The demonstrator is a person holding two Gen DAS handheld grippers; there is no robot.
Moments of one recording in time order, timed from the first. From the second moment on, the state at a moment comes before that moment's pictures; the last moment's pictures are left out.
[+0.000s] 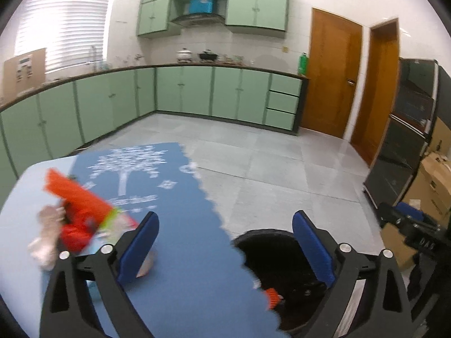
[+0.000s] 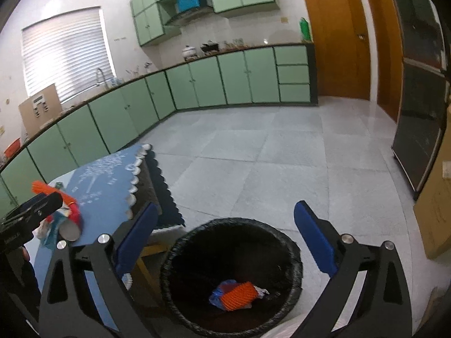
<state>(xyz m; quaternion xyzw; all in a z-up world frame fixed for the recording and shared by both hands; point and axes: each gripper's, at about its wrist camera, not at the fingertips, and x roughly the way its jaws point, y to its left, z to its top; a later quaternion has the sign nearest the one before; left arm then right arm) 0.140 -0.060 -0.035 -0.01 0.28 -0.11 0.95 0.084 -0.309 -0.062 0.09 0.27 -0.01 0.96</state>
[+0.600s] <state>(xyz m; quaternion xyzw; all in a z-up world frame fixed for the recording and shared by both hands) 0.096 0.083 -0.040 -0.01 0.27 0.04 0.96 0.108 -0.152 -0.056 0.04 0.27 0.12 0.95</state>
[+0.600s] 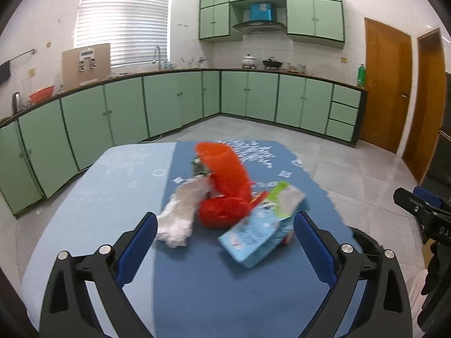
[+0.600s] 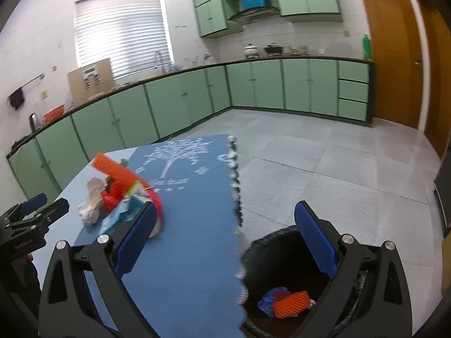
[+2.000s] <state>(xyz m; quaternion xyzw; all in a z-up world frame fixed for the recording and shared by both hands) 0.141 0.155 -0.089 -0.04 0.31 0.09 0.95 0.178 -0.029 -0.107 0.02 0.36 0.24 0.90</state>
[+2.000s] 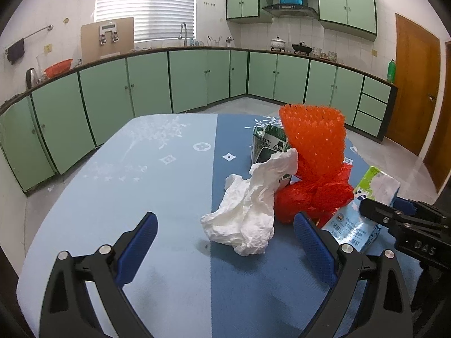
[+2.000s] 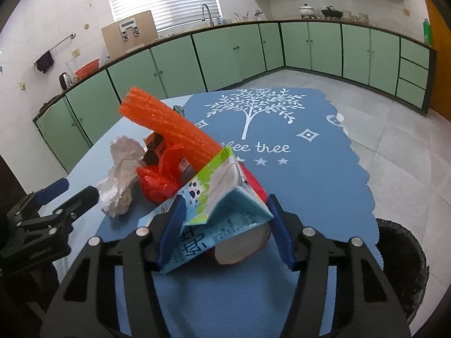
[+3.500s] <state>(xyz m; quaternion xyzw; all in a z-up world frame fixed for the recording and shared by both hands) 0.105 0.106 -0.047 -0.07 0.32 0.00 0.94 0.120 -0.072 -0.043 -0.01 0.30 0.26 0.92</state>
